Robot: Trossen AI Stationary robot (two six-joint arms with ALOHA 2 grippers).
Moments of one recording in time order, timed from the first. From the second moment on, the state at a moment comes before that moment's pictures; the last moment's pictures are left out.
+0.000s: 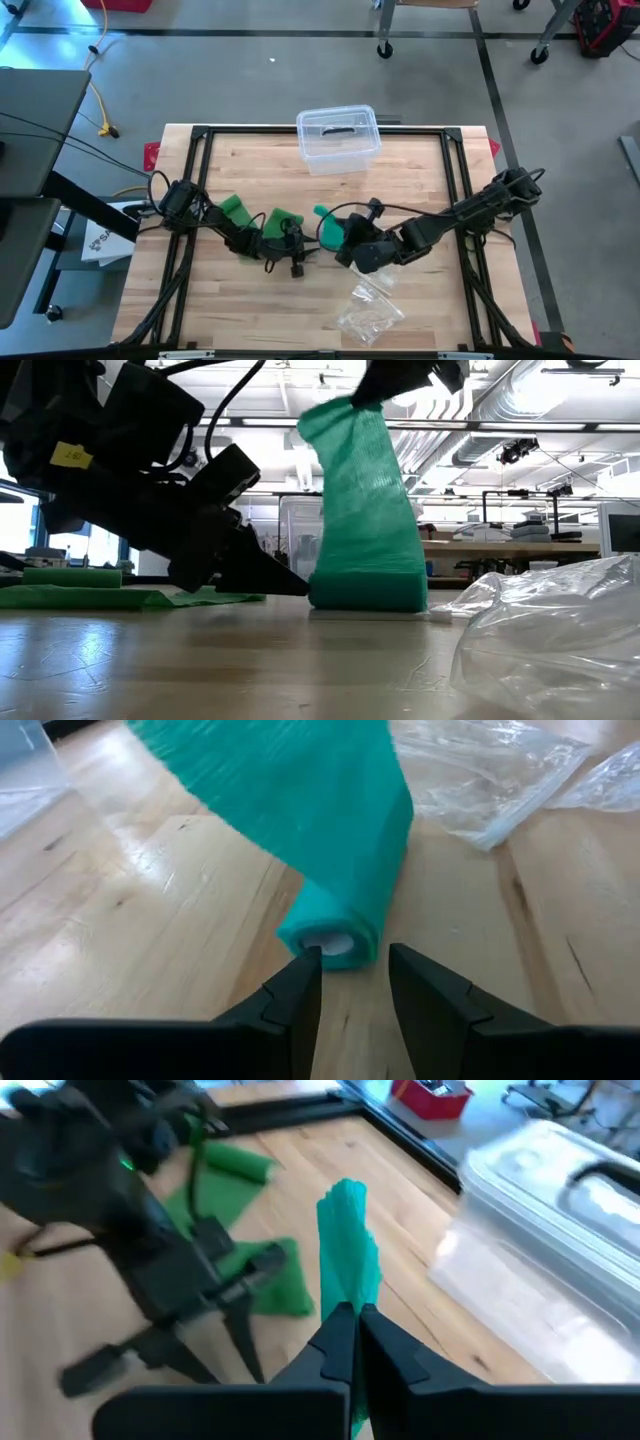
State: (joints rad) left arm -0.33 2.01 0.59 0.97 -0.51 -0.15; right arm 0.42 1.66 1.27 -0.47 0.86 0.56
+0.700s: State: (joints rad) left arm -0.33 2.01 0.59 0.96 -0.45 -0.21; right arm 0.25 1.66 1.17 -0.92 0.82 0.88
